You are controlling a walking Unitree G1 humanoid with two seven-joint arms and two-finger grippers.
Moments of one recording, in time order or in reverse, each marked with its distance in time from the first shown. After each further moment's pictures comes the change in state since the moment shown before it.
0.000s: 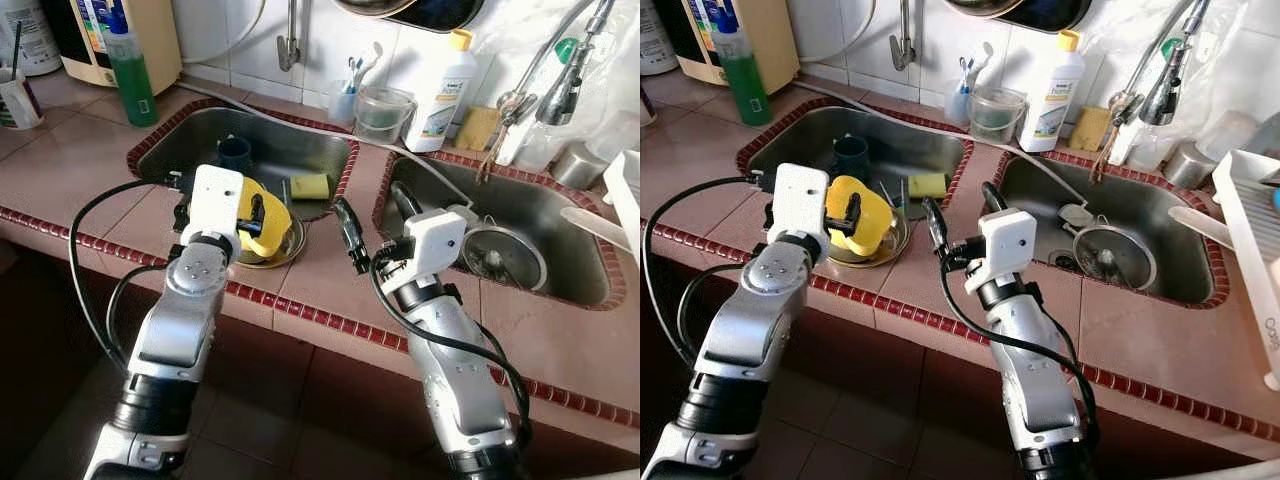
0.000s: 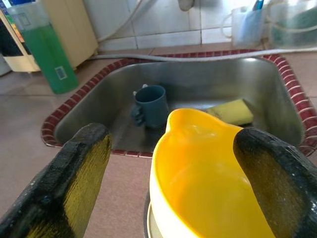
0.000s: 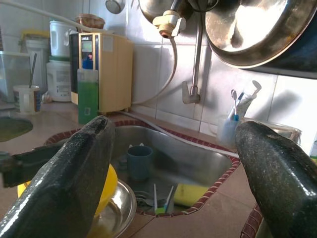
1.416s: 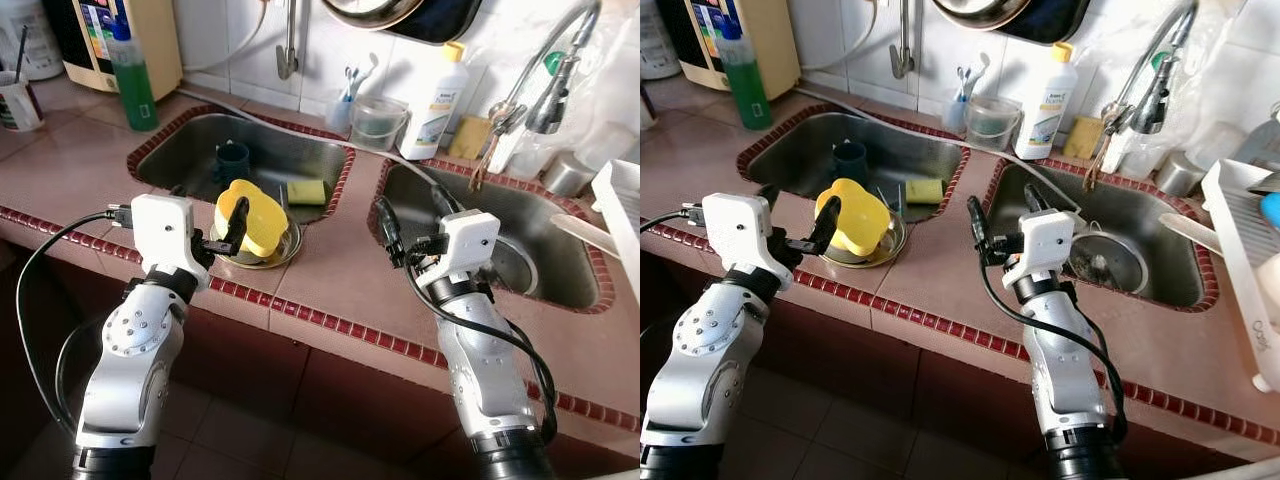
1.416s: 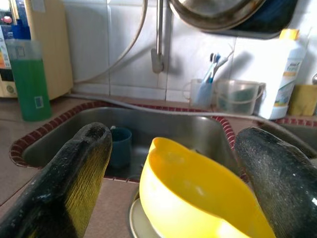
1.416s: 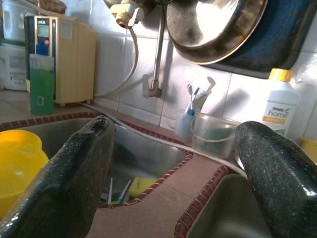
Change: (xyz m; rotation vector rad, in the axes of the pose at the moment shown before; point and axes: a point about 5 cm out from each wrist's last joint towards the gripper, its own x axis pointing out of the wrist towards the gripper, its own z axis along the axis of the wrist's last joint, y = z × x) left arm -0.047 0.027 -0.015 -0.209 -0.256 -0.173; right arm -0.003 -0.049 -0.013 -0.091 0.028 -0.107
